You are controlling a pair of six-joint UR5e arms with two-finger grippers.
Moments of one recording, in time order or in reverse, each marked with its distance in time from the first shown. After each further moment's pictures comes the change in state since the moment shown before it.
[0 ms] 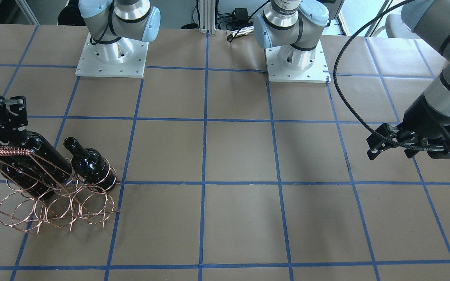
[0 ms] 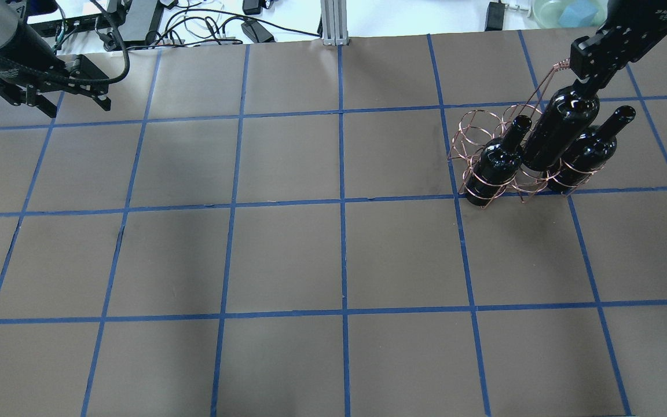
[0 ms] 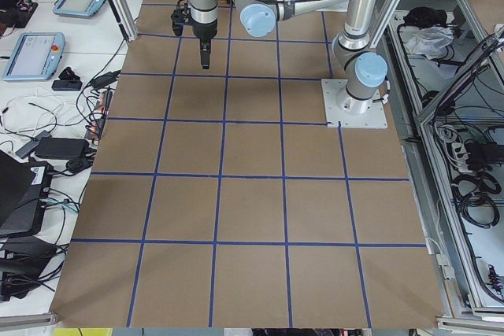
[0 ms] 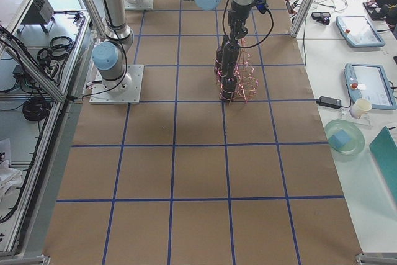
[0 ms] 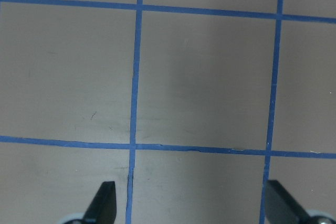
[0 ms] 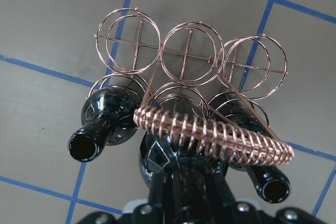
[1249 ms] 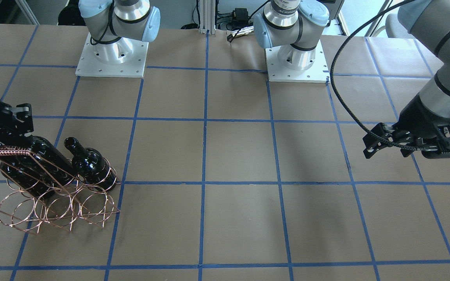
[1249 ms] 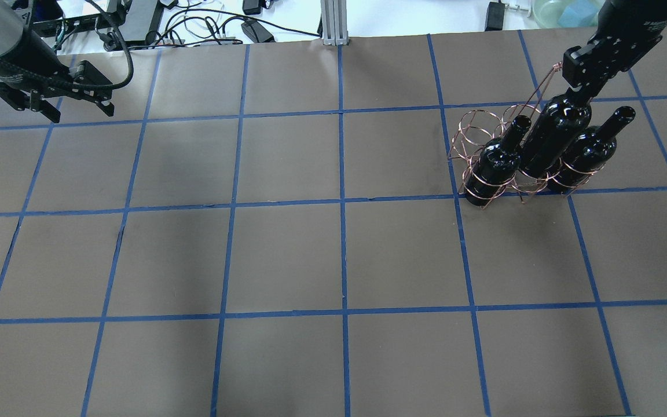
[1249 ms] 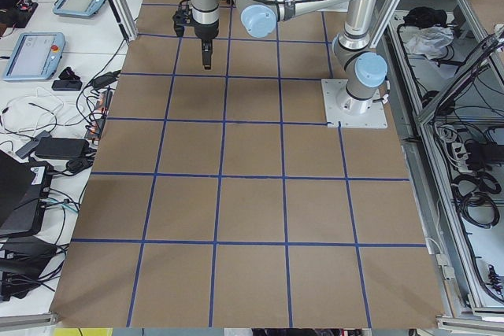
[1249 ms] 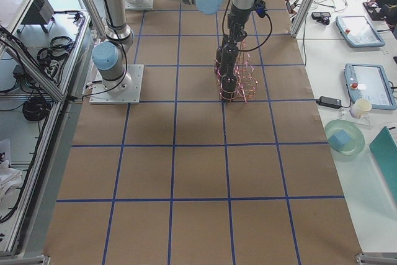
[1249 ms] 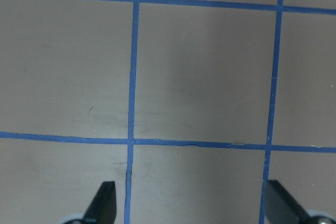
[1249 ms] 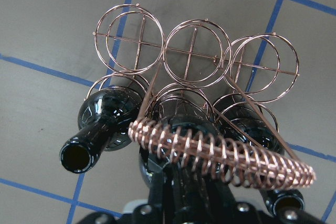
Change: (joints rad) left arm -0.004 0.004 -0.020 0.000 0.005 0.002; right arm 0.000 0.019 0.033 -0.028 0.007 -0.003
